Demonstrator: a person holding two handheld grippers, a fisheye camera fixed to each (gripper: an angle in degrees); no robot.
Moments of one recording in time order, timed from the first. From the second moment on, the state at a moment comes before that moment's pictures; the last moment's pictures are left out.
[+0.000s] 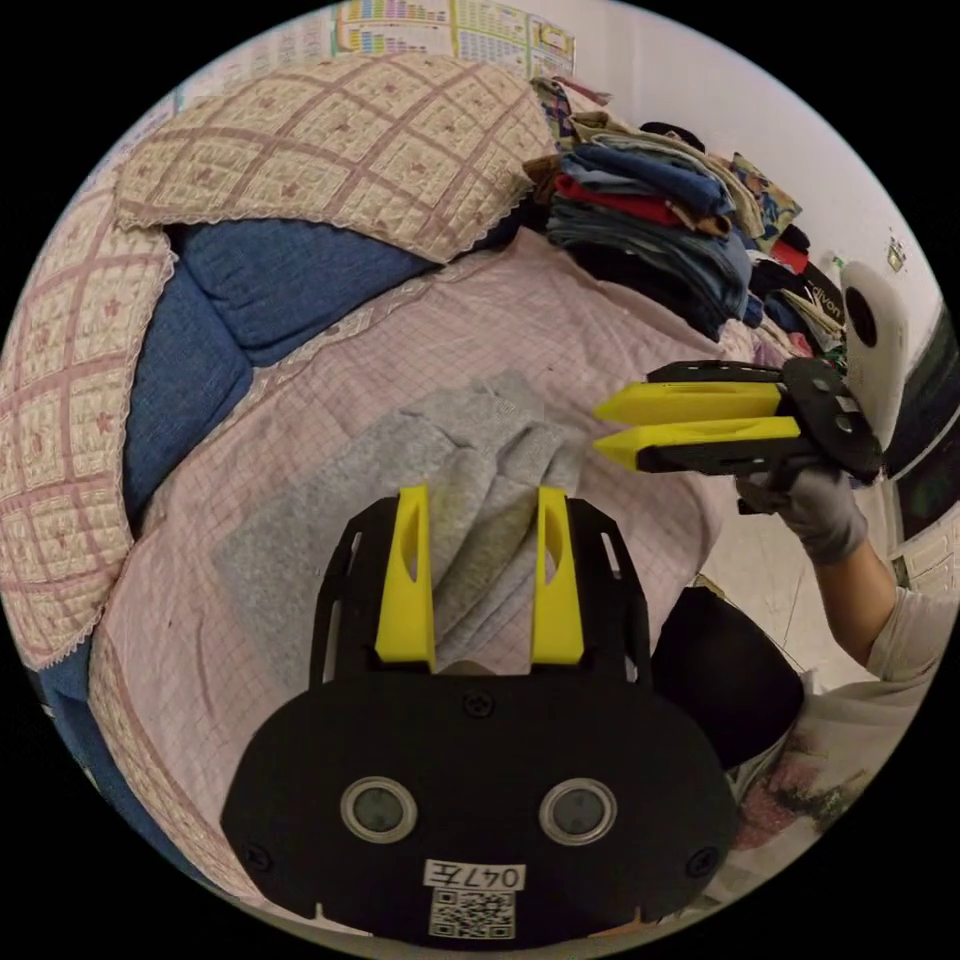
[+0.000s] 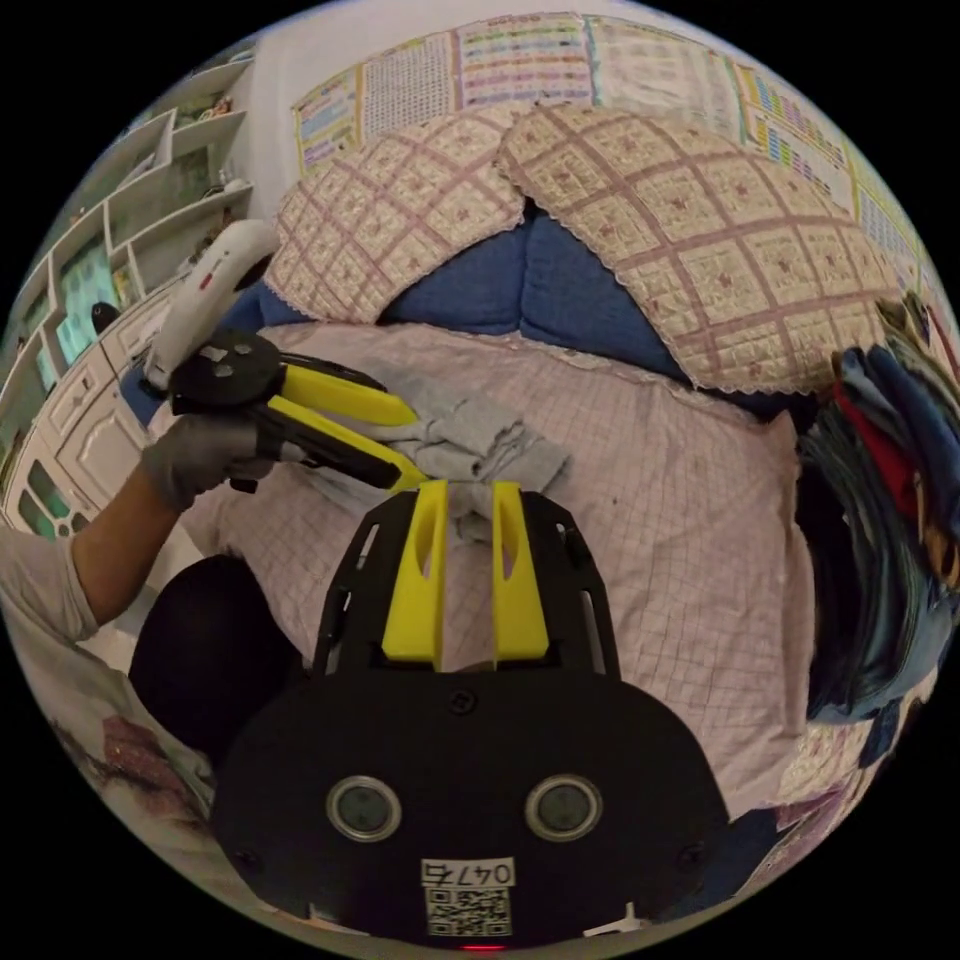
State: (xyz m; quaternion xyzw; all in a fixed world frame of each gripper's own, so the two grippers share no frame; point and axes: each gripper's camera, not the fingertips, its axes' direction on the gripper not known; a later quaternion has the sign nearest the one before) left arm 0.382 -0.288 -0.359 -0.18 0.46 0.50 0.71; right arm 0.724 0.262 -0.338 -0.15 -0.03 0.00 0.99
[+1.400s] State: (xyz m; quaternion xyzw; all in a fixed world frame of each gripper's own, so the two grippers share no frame) left arm 0.179 -0.241 0.017 -0.16 0.29 0.37 0.87; right arm 0.665 0.221 -0.264 -0.21 0.00 -0.20 0.96
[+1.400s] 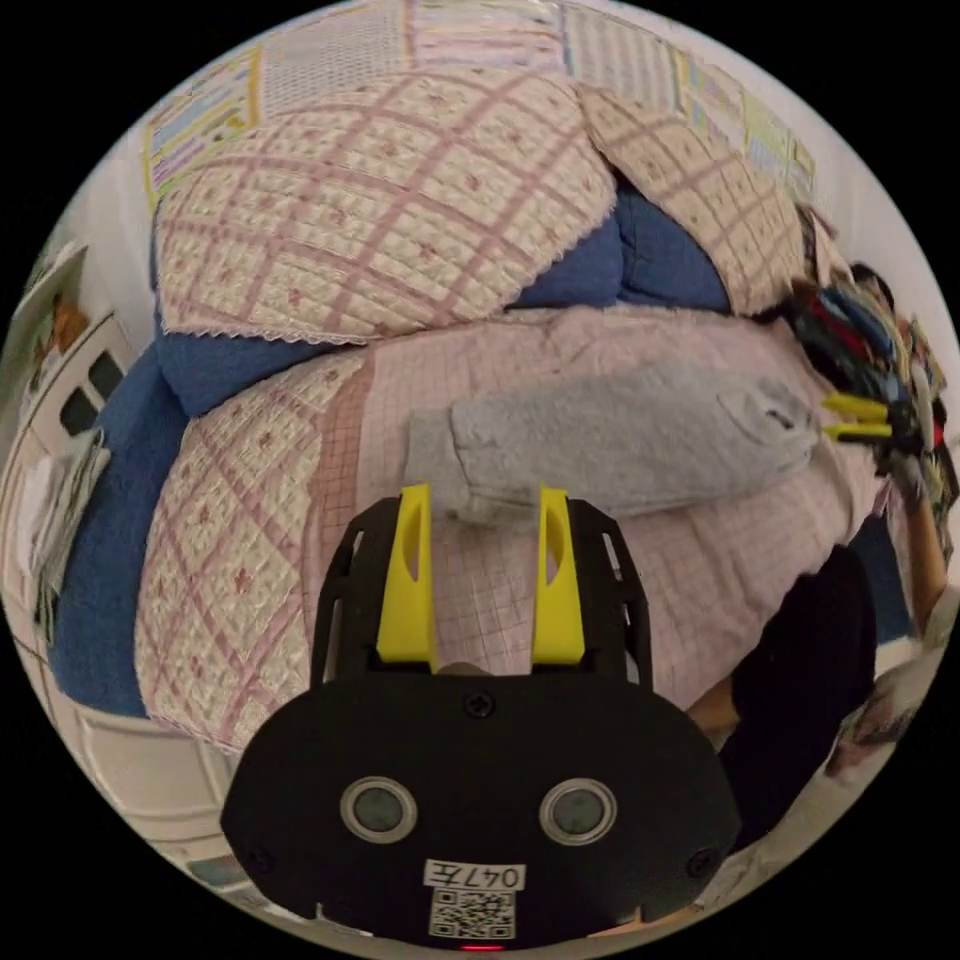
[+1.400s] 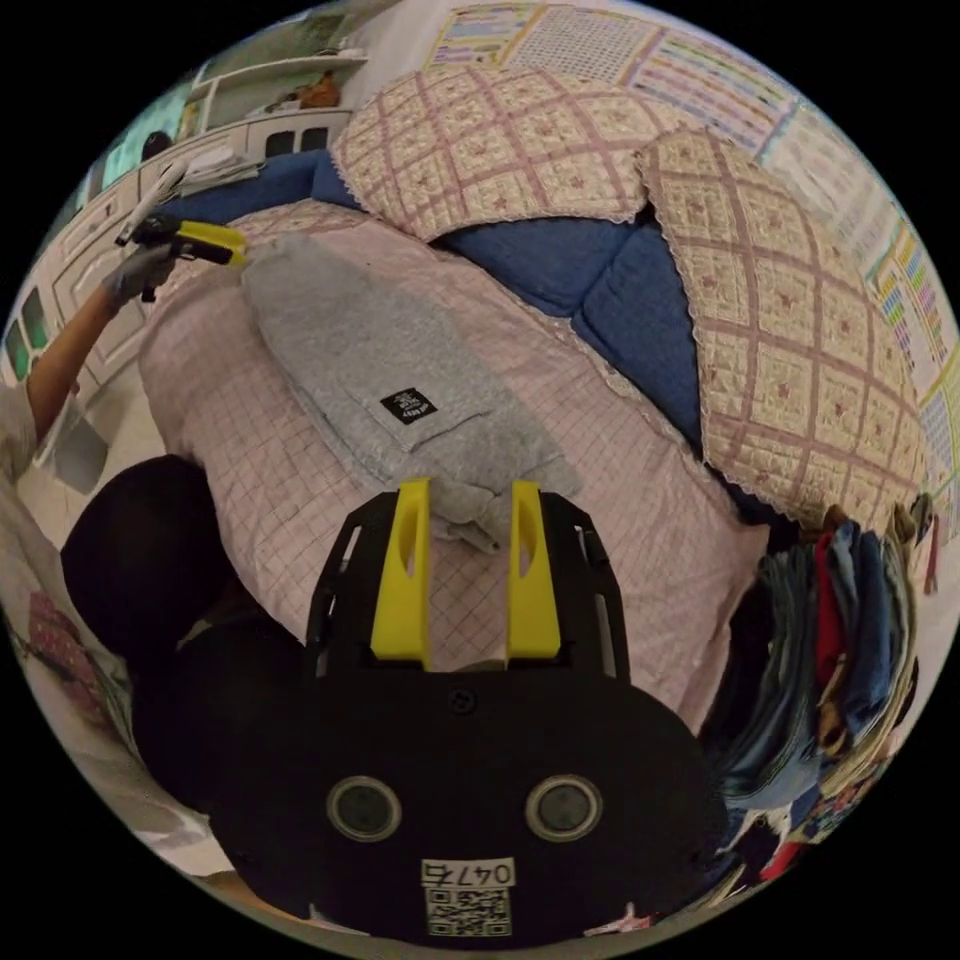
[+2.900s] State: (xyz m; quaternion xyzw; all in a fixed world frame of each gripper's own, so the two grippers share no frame) left arm 0.468 -0.278 0.303 -0.08 0.25 0.42 0.87; right arm 0.822 0.085 -0.074 -0.22 0.07 -0.05 0.97
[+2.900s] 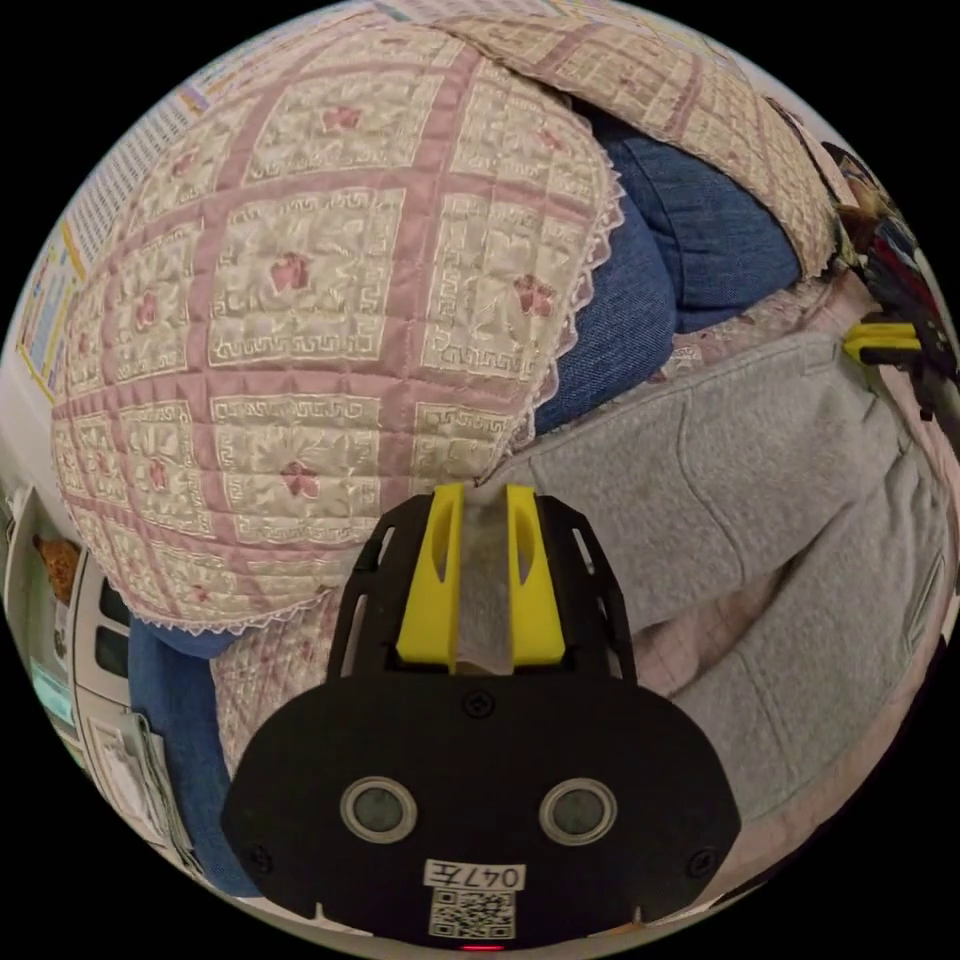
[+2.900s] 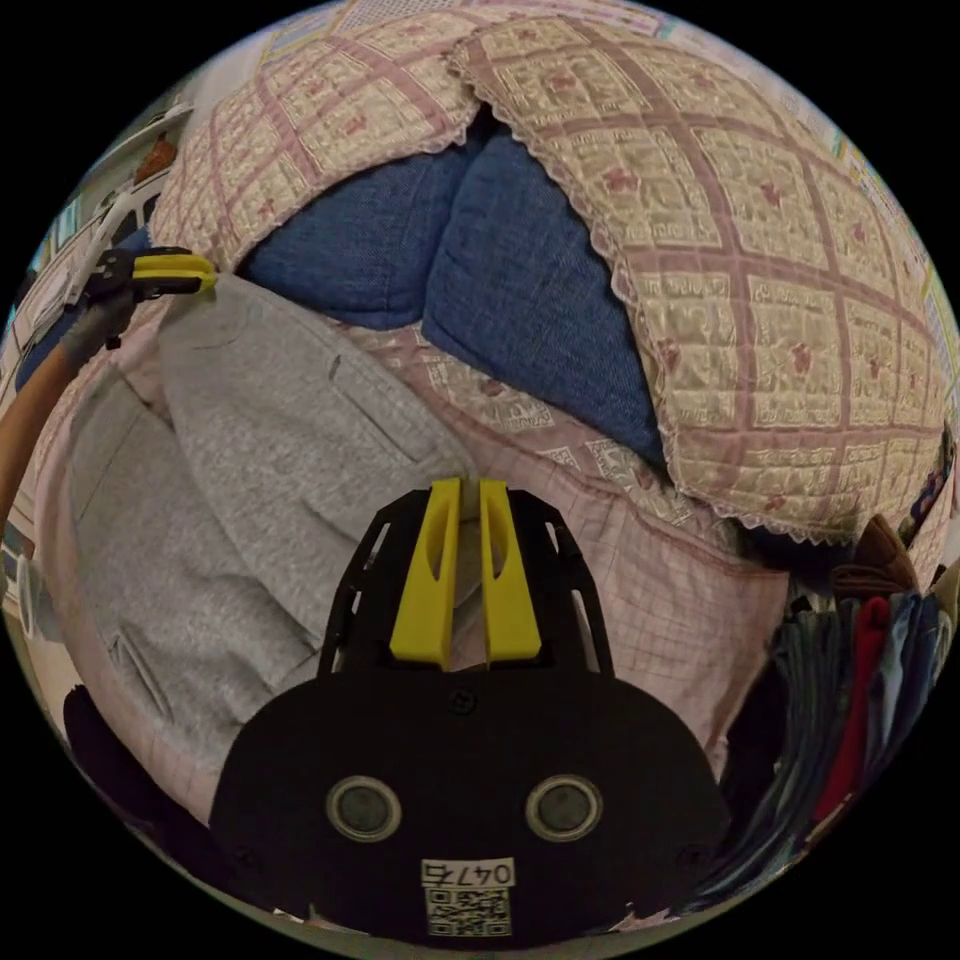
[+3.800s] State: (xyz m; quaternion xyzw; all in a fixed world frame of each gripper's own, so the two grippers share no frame) left arm 0.135 -0.118 0.380 -0.28 0.31 0.04 0.91; right arm 0.665 0.190 -0.242 -0.23 -0.02 -0.26 0.94
